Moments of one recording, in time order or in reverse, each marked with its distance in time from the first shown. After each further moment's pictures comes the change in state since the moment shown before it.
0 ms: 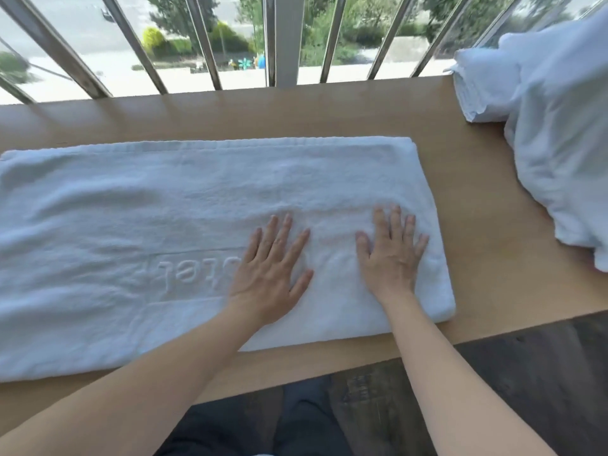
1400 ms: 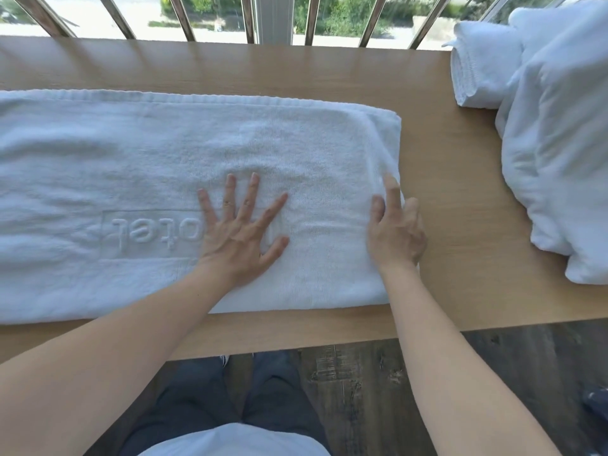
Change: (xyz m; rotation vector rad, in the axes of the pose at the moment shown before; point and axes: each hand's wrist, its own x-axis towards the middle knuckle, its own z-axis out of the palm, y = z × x) left_hand 0.031 0.040 0.010 0.037 0.070 -0.176; right_hand 0.045 0.072 -0.019 0.102 0.246 0.011
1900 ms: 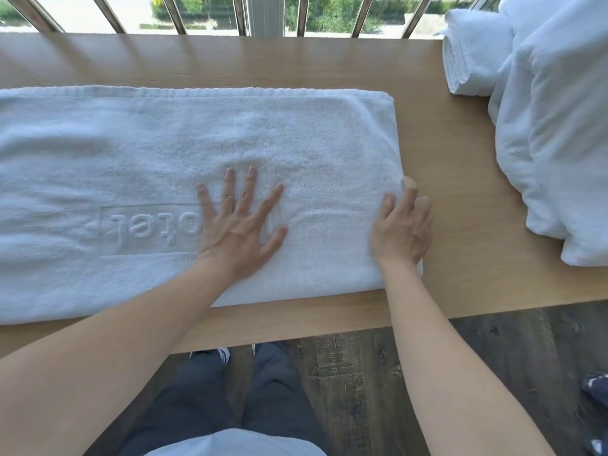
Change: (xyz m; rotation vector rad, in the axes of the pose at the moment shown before) left_hand -0.002 0.006 -0.001 0.021 -0.031 -0.040; right_hand -0.011 0.014 0.002 0.041 0.118 0.112
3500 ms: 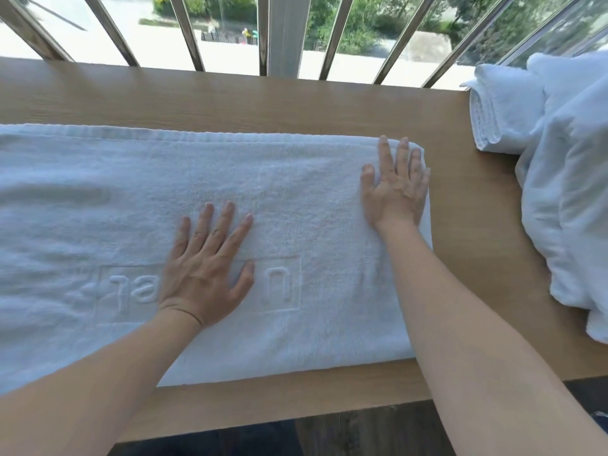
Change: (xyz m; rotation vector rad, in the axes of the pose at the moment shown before) left_hand 0.015 -0.071 -0.011 -0.068 0.084 -0.004; right_hand 0.126 -0.104 0.034 -0.148 -0.315 -0.199
